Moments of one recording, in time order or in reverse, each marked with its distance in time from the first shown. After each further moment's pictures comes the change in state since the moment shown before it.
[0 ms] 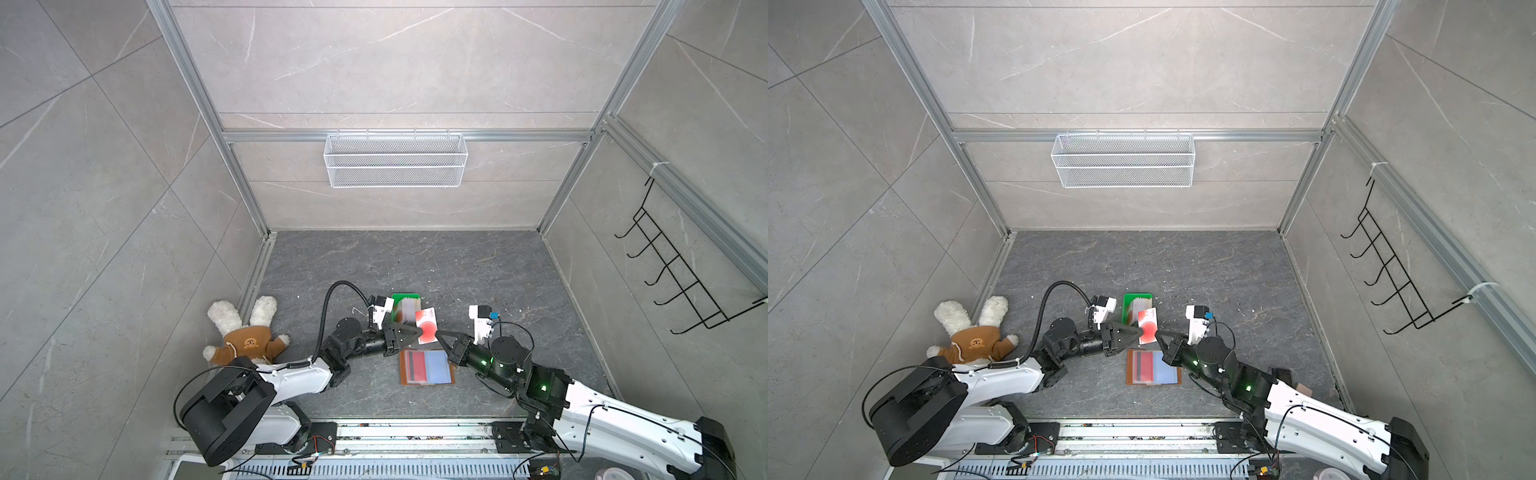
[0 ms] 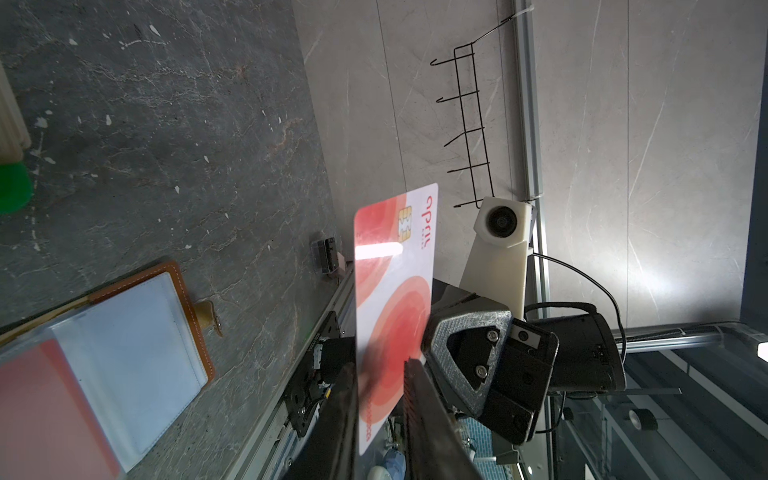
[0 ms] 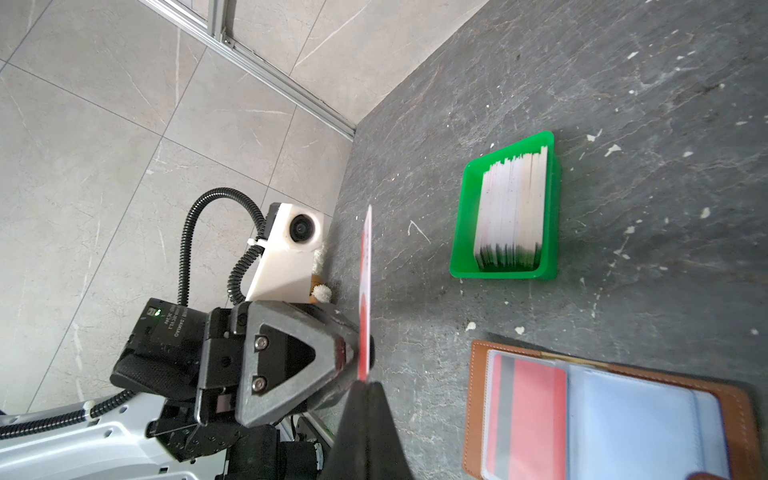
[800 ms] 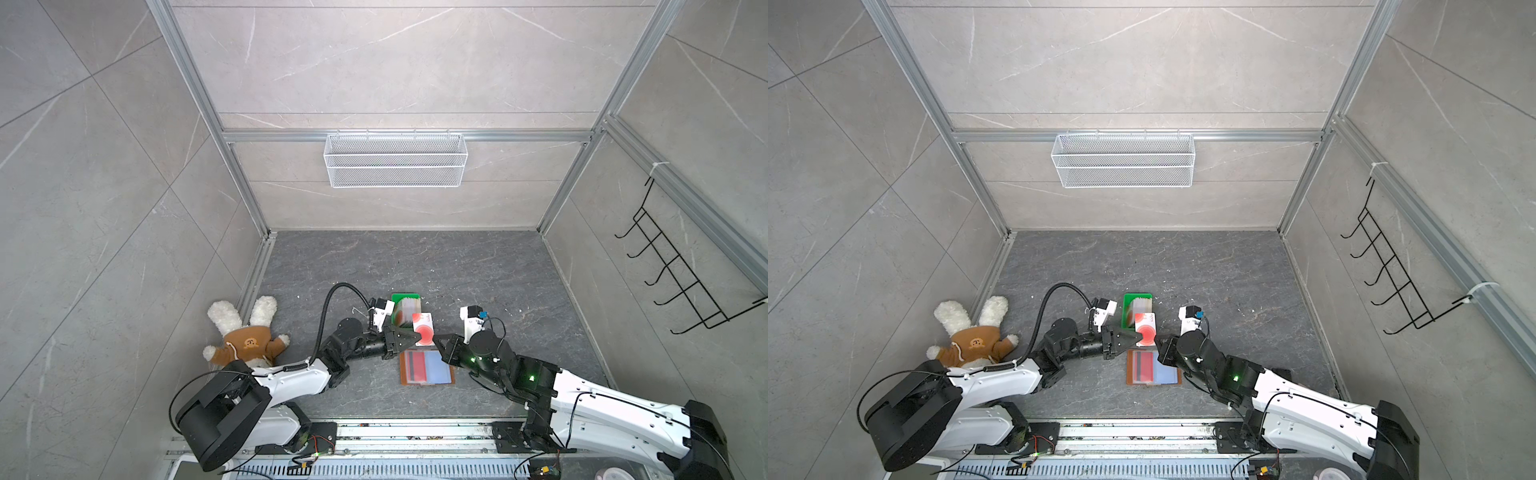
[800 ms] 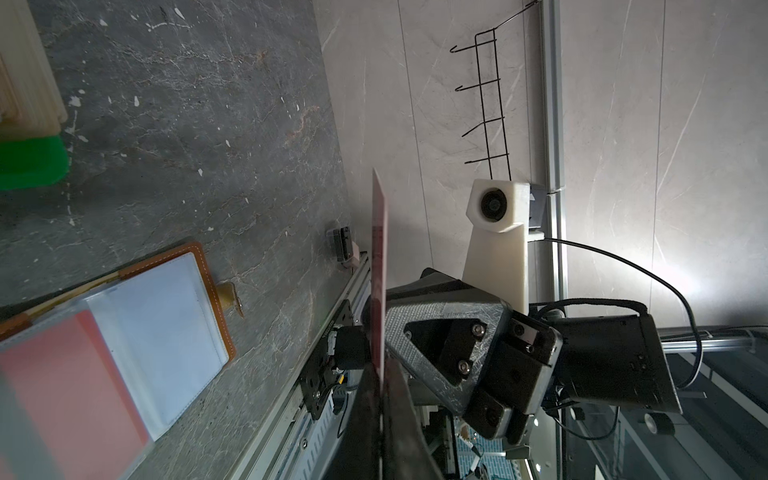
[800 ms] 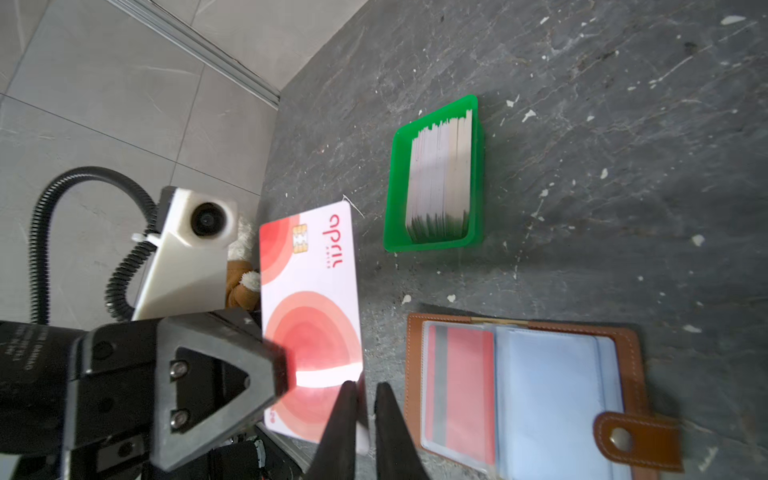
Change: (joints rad) left arm -0.001 -0.048 -0.004 -0.127 0.003 0.050; right arm 0.036 0.155 0.115 -0.217 0.069 0.016
